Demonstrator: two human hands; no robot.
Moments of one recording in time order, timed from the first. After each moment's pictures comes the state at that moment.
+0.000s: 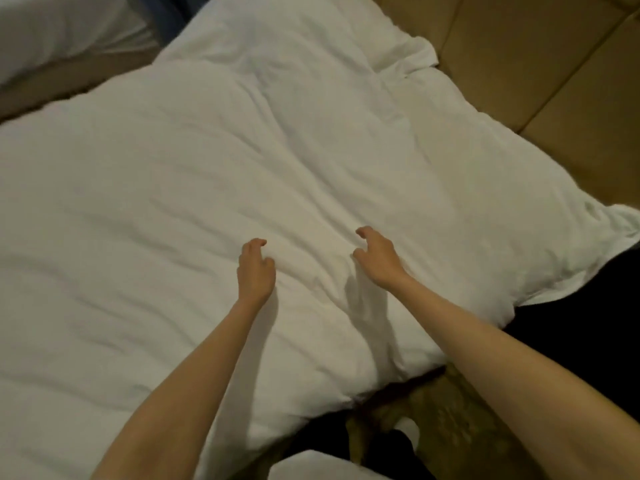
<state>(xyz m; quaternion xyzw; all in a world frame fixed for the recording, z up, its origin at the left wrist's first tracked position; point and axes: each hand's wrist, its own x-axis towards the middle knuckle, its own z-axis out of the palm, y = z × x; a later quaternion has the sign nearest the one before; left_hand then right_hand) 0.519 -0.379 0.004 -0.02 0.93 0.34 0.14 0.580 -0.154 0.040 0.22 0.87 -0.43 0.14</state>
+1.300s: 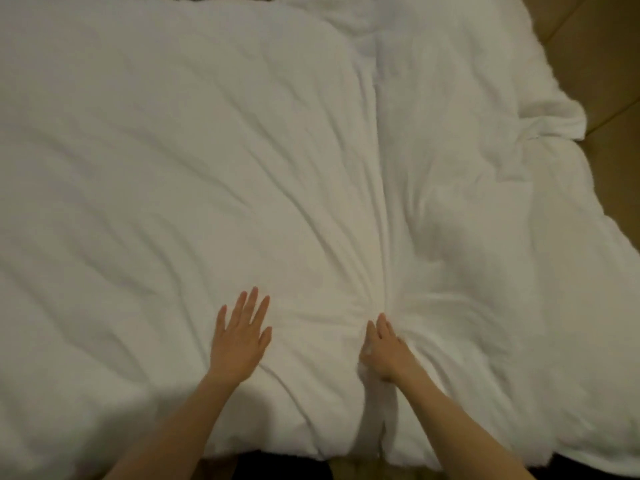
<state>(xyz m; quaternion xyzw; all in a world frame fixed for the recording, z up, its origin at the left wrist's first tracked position) 0.610 -0.466 -0.123 0.02 0.98 0.04 0.18 0.580 -0.184 -0.080 0.01 0.87 -0.05 0.49</state>
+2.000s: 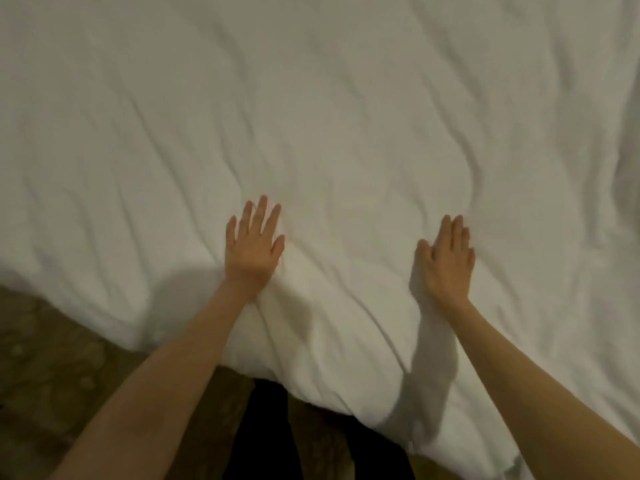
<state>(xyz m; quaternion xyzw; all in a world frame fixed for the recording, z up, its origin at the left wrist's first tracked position) 0.623 -0.647 -0.140 -0.16 0.98 -0.01 0.07 0.512 -0.349 -0.127 -0.01 0.96 -0.22 0.19</state>
